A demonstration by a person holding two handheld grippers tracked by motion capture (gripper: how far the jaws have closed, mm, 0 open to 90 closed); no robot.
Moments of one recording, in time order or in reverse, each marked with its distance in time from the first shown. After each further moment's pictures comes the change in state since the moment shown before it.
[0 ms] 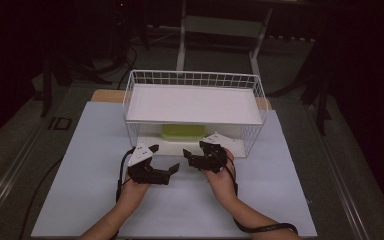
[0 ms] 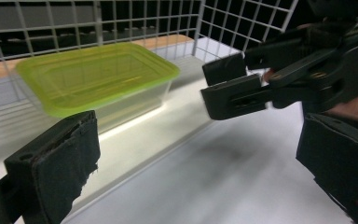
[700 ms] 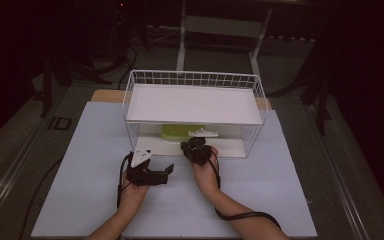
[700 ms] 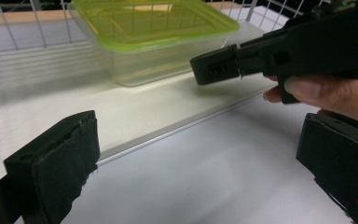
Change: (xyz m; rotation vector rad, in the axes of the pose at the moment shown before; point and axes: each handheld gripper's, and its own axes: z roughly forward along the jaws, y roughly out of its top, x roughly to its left) left arm 0.009 -0.024 0.006 0.097 0.187 -0.083; right arm 0.004 -0.001 0.065 0.092 -0.082 0.070
